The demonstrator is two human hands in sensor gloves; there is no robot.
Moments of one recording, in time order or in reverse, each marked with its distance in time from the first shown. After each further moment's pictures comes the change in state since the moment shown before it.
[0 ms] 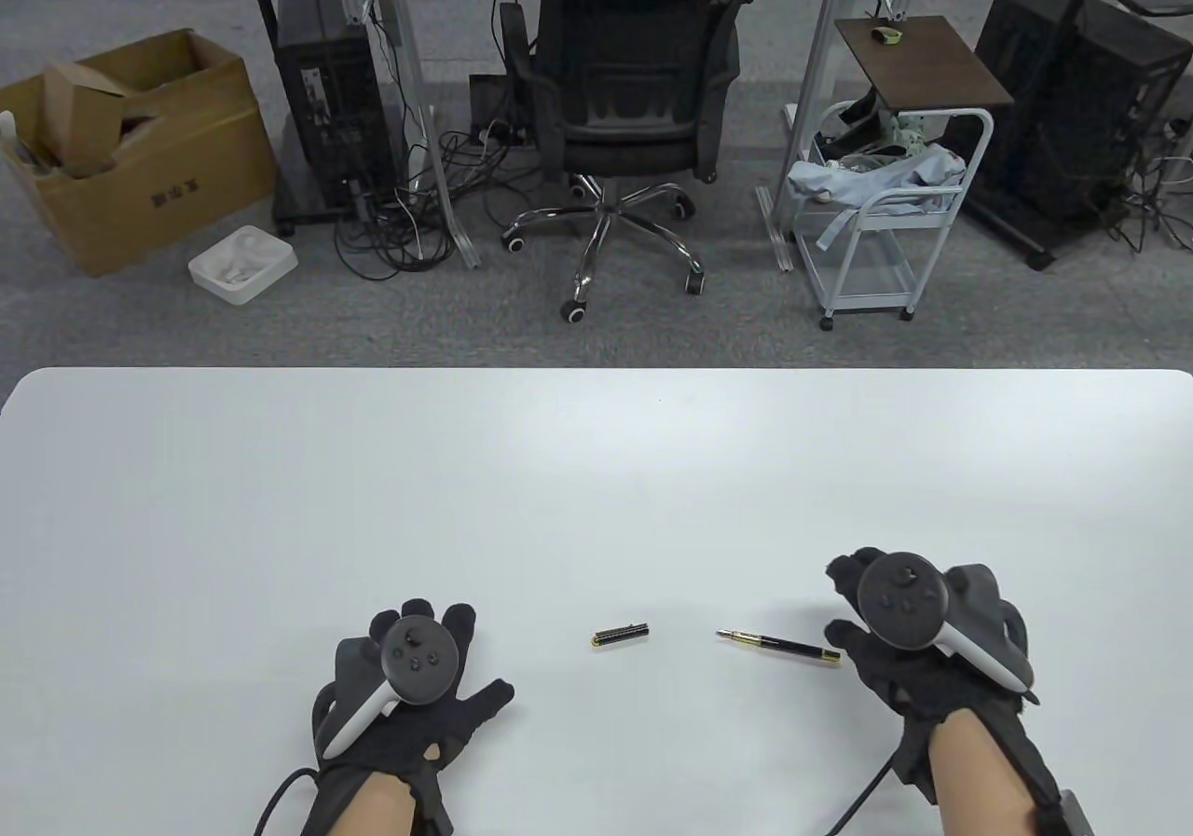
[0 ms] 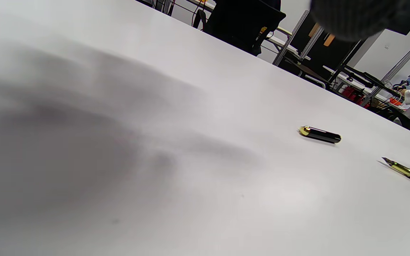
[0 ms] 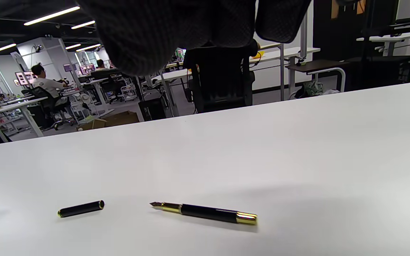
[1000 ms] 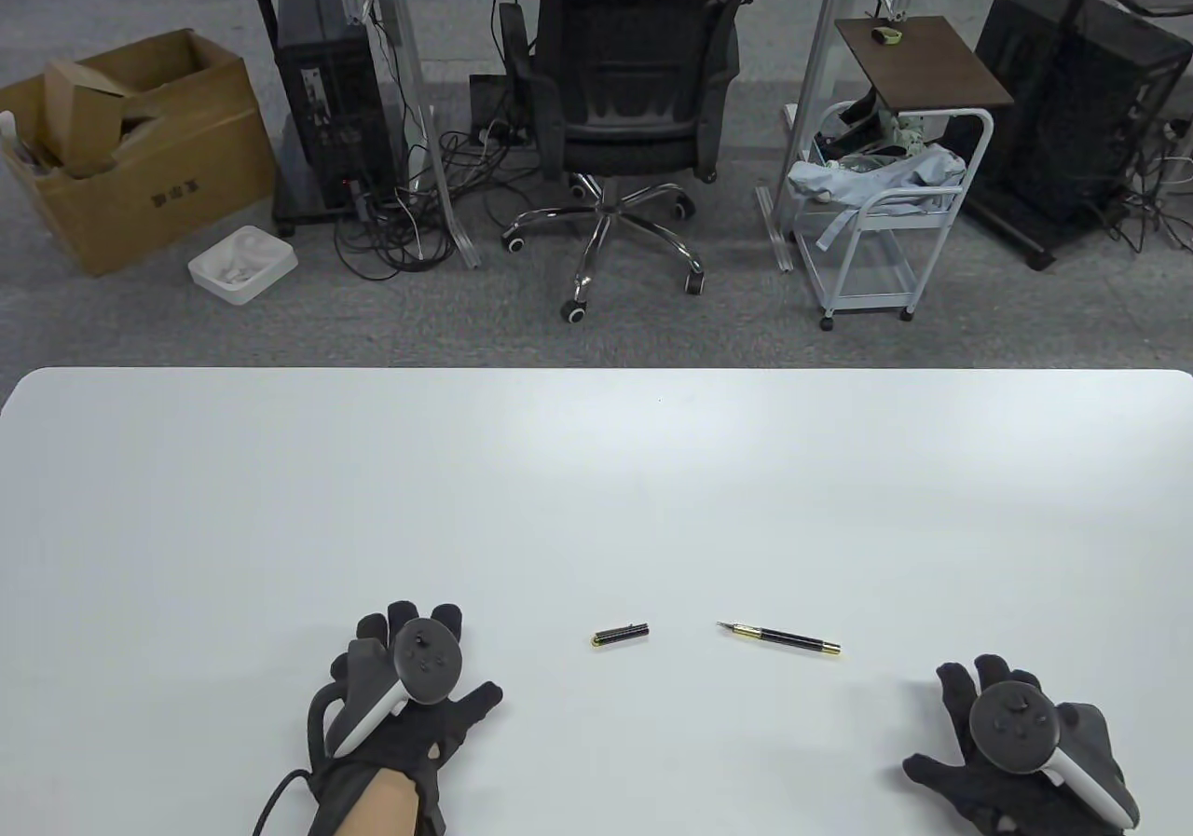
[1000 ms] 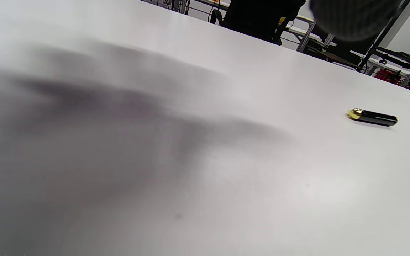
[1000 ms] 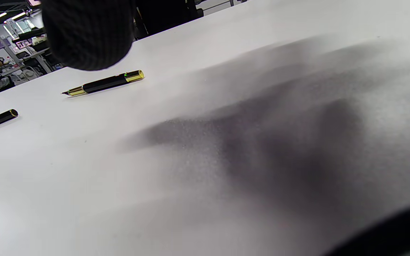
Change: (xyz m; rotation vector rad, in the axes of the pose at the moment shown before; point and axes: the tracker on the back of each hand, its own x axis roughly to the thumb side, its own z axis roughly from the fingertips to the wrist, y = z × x) left_hand -0.007 -0.008 -0.008 0.000 0.097 -0.103; right_hand -0.110 0.104 0.043 0.199 0.165 -0.128
